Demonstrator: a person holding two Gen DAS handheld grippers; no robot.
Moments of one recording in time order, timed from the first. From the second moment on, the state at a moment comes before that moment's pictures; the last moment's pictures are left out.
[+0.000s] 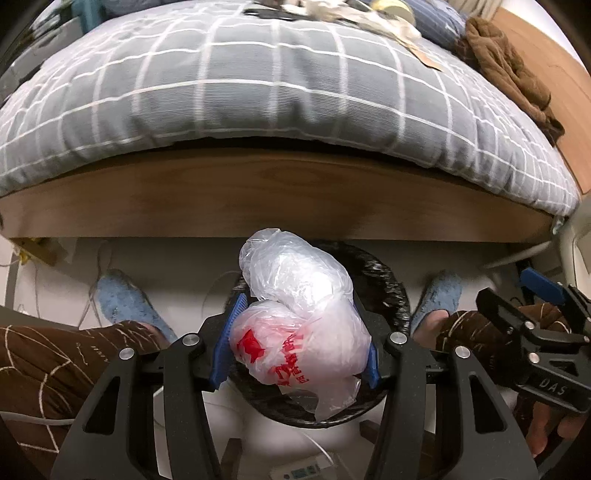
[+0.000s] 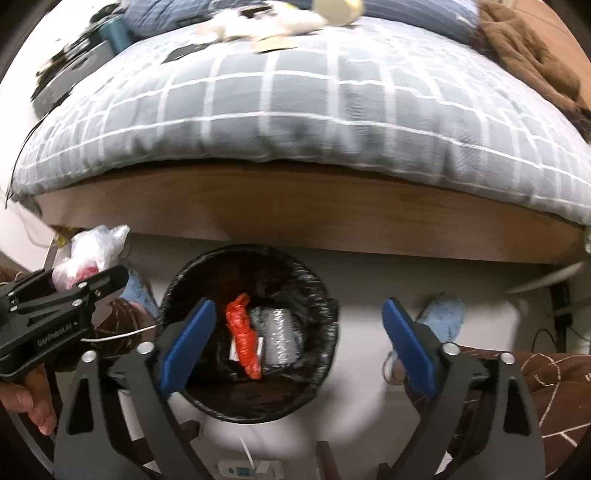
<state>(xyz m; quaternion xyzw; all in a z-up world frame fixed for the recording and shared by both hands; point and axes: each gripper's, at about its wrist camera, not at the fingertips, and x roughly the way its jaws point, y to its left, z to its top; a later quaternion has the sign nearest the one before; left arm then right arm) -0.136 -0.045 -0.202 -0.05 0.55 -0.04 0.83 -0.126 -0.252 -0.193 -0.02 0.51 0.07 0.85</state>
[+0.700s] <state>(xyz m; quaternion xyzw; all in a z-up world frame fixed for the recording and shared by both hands) -0.126 -0.077 -0.181 -0.01 0.53 -0.04 0.85 -0.121 -0.270 -0.173 -0.01 0.48 0.04 0.88</state>
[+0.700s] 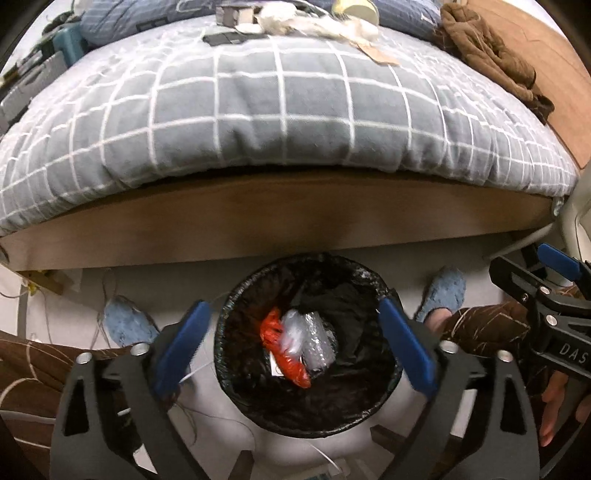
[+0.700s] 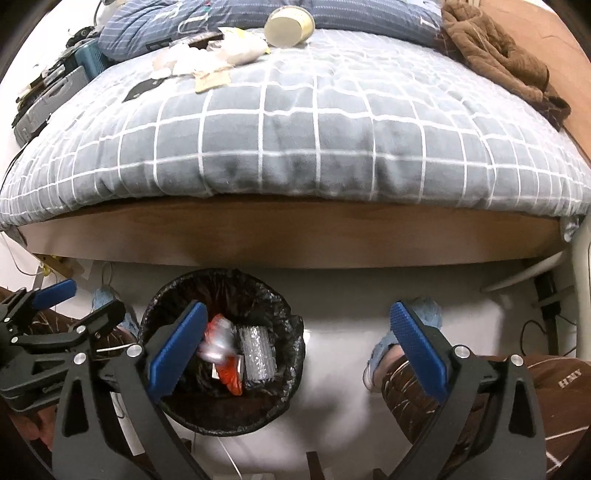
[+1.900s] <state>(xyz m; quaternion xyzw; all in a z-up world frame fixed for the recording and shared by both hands) -0.037 -0.029 -0.092 -0.02 0.42 -0.01 0.91 -0.030 -0.238 -0.079 -0.02 0.36 0.07 0.93</state>
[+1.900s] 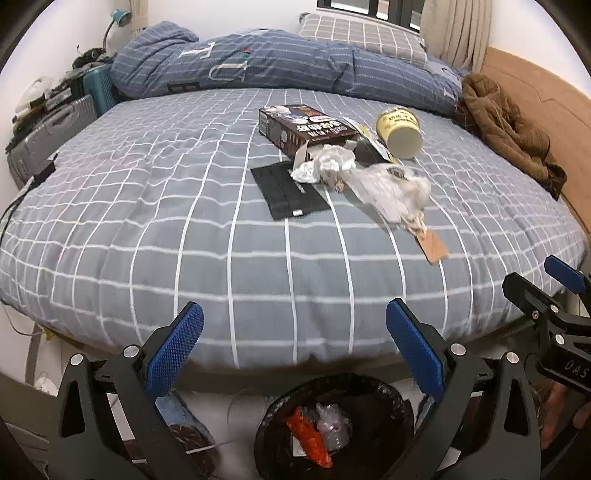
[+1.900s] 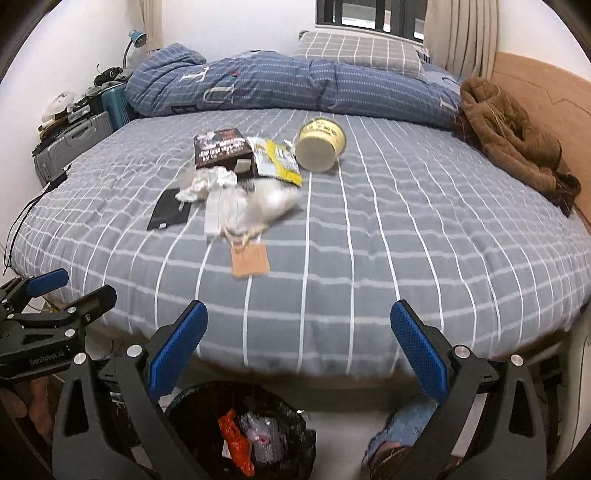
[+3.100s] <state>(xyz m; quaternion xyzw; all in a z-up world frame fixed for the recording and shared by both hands) 0.213 -0.019 -0.092 -0.04 0.40 0.01 0.91 0.181 -0.244 -0.076 -0.02 0.33 0.05 0.94</state>
